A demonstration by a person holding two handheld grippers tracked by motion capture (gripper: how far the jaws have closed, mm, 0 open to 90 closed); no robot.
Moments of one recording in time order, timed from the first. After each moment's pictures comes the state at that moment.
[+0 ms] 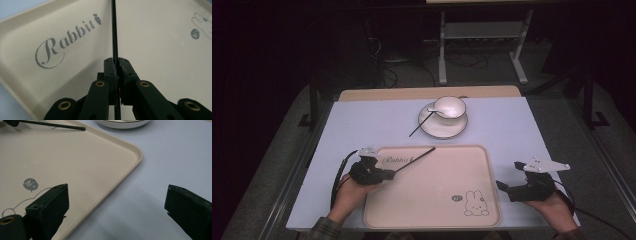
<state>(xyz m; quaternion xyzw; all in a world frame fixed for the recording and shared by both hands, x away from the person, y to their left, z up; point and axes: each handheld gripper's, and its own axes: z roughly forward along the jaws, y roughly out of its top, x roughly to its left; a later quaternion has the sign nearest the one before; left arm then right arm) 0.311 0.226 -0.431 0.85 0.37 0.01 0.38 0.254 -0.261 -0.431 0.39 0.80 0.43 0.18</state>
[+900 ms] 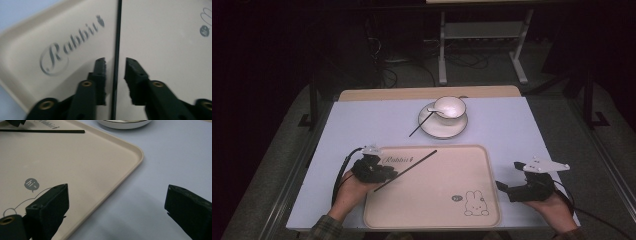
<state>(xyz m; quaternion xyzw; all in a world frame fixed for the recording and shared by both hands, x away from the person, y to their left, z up) 0.321 0.217 -0.426 0.86 0.35 0.03 0.36 0.253 -0.260 -0.430 0.38 0.80 0.43 0.18</state>
